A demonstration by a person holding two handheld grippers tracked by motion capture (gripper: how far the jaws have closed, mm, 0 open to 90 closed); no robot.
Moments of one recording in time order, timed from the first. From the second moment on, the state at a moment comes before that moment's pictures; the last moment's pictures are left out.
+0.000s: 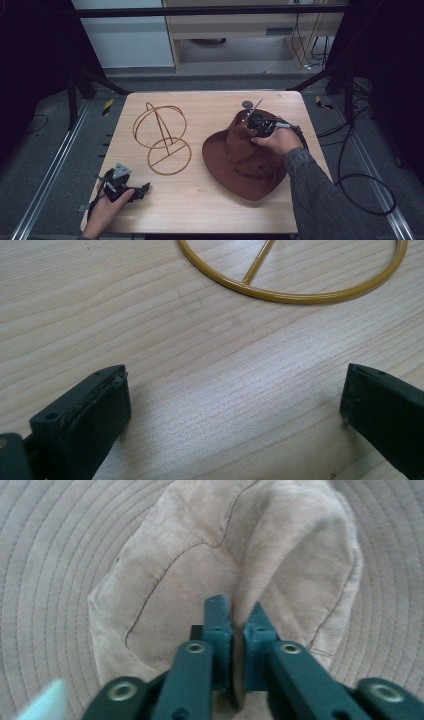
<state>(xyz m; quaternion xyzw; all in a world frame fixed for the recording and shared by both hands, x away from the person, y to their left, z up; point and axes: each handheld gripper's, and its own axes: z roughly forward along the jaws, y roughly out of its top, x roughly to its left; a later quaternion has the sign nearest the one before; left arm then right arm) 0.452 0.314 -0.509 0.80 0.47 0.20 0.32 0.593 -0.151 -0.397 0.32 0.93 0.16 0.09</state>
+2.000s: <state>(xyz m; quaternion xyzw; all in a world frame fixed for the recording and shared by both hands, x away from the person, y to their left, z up) 0.452 0.314 -0.509 0.79 0.47 0.20 0.33 0.539 -0.123 -0.217 0.30 0.88 0.32 0.17</state>
